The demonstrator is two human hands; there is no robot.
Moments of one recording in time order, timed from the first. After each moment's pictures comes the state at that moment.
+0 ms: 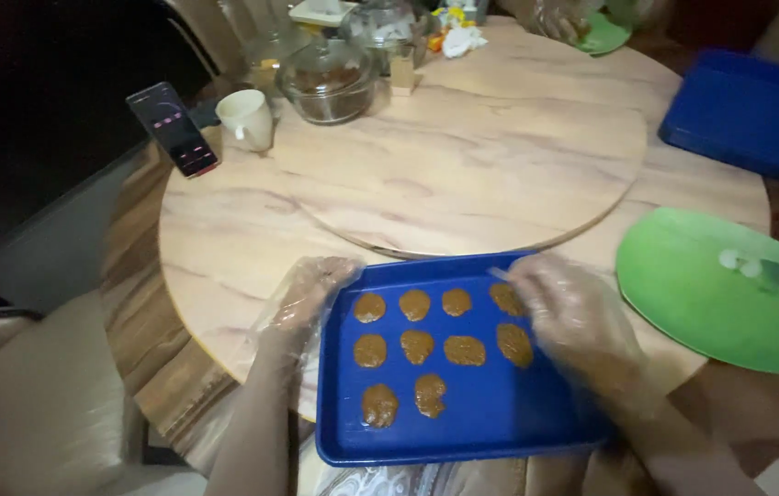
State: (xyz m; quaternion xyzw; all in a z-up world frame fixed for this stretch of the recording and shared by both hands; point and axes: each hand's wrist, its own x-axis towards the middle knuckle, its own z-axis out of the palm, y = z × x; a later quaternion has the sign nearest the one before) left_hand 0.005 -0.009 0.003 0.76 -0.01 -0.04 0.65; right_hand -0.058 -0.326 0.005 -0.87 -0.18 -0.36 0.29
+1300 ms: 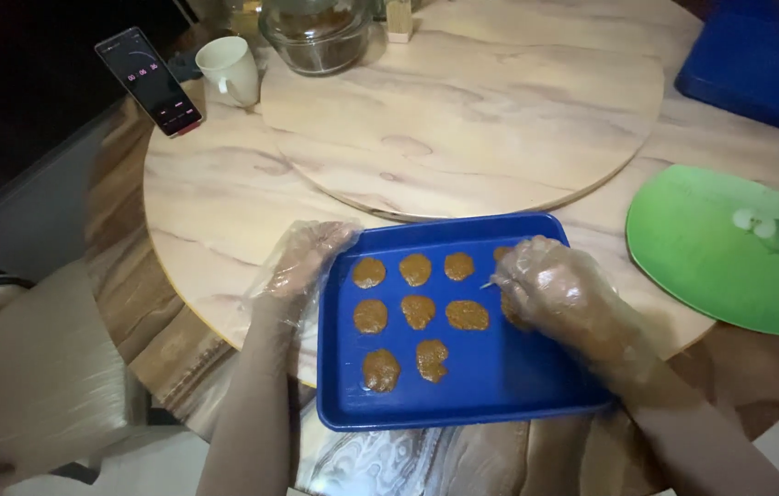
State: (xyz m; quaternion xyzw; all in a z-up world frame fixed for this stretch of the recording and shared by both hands) left_hand -0.004 -0.015 0.019 0.79 0.02 -0.06 0.61; right_hand -0.023 -0.343 -0.103 -0.96 -0.19 -0.20 -0.01
